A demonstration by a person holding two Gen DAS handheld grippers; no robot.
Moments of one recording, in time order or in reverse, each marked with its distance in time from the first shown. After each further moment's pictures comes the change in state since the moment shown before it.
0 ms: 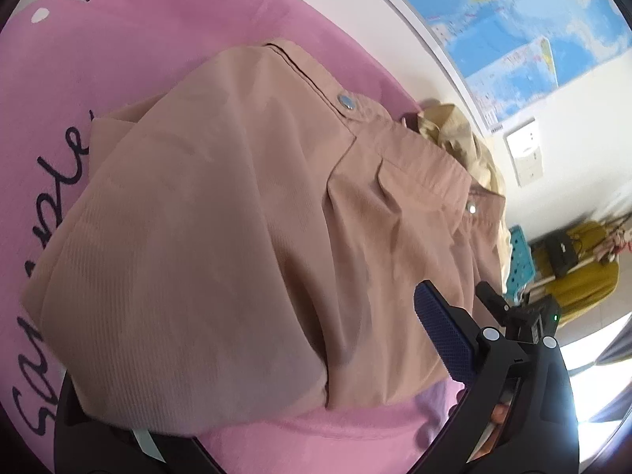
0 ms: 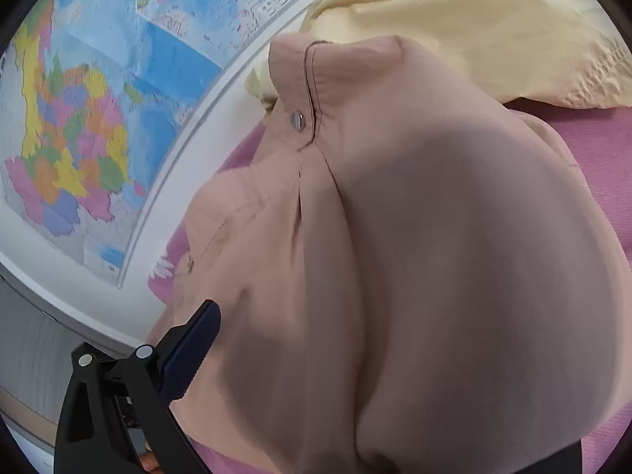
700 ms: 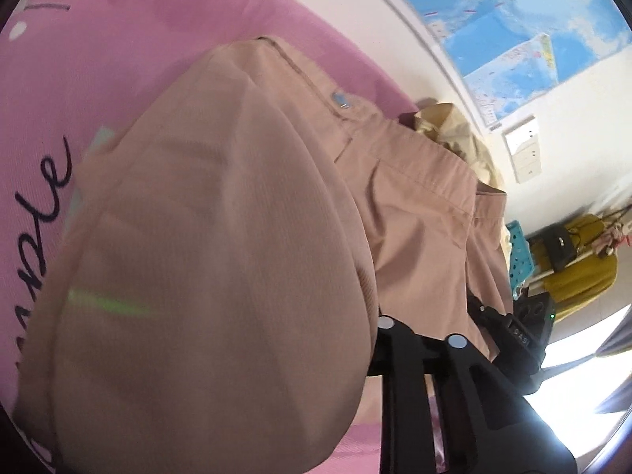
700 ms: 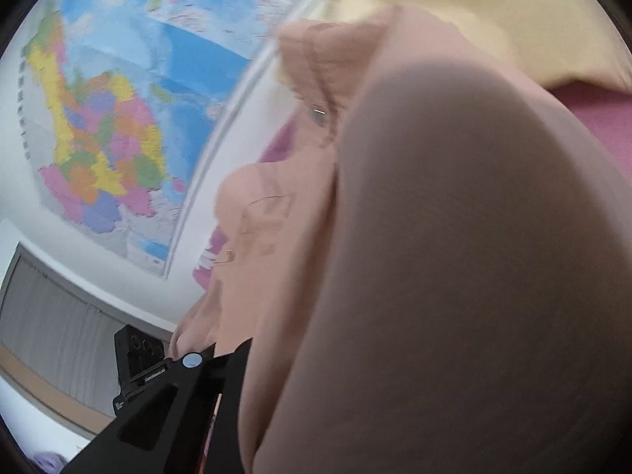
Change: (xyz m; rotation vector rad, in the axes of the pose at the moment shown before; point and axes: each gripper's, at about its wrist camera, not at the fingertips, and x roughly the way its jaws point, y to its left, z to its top) left arm 0.001 -0.006 0.014 0.045 0.013 -0.019; right arm 0.010 0.007 0.009 -0.014 0.065 0.190
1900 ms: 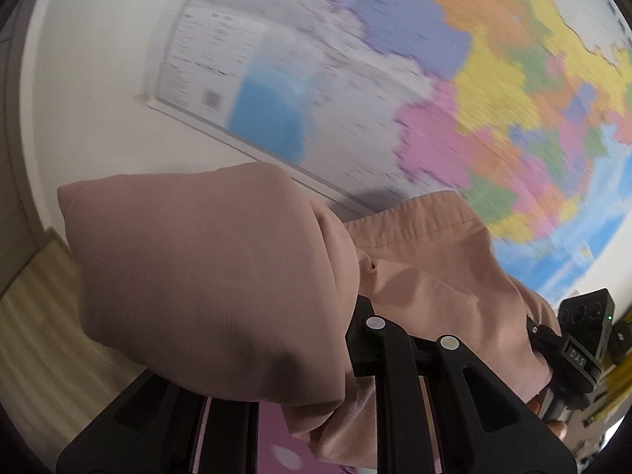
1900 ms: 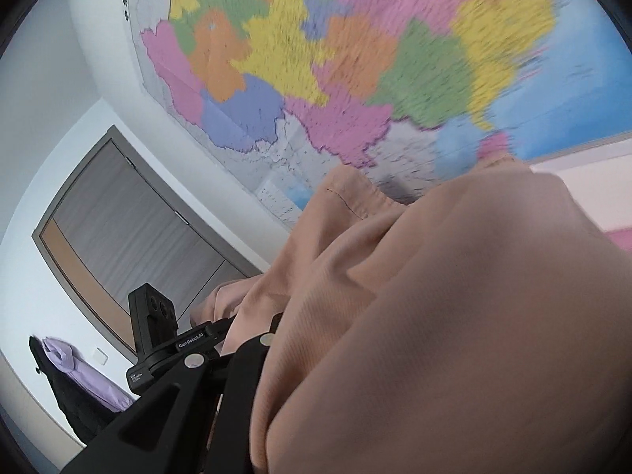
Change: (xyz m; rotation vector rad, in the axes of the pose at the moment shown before) left arm -0.248 0.085 0.154 -0.004 -0.531 0.357; right arm 0.220 0.300 0.023 -0.381 0.205 0.431
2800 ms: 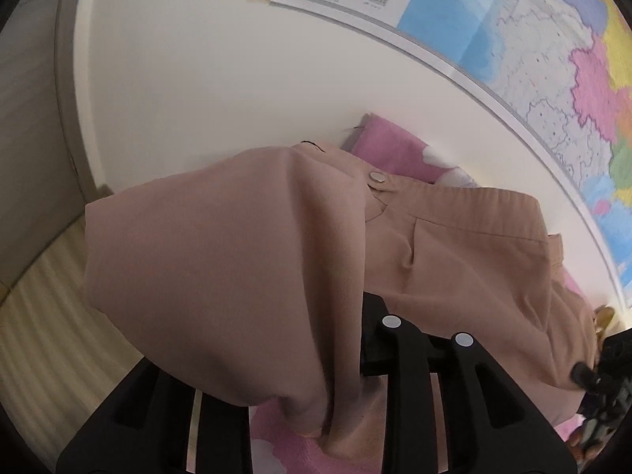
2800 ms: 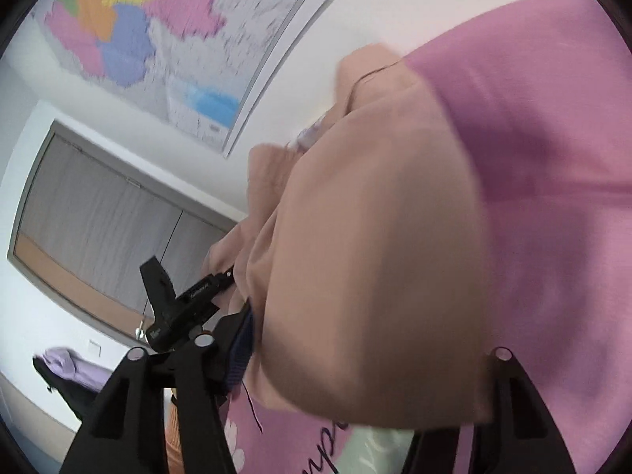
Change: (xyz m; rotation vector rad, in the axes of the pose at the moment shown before) left arm 0.073 0.119 -0.067 -0.062 0.088 0.233; right arm 0.022 -0.091 -0.098 0.198 0.228 -0.089
